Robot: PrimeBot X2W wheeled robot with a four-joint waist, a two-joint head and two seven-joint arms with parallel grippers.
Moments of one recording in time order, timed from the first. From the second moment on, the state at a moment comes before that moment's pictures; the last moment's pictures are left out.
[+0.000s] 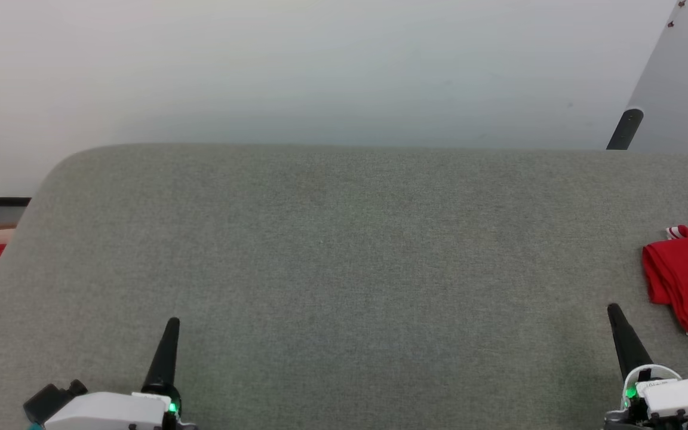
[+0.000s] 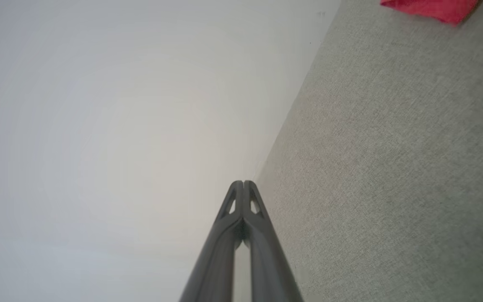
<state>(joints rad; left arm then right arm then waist) -0.04 0.09 0.08 0.22 -1.37 -0.13 0.03 -0.05 -0.07 -0.10 0.20 1.36 0.13 0.08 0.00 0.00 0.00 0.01</state>
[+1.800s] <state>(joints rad) -0.10 0.06 0.10 0.25 -1.62 -0.13 0.11 -0.11 -0.05 -0.11 0.25 1.61 0.13 0.11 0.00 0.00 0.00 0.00</state>
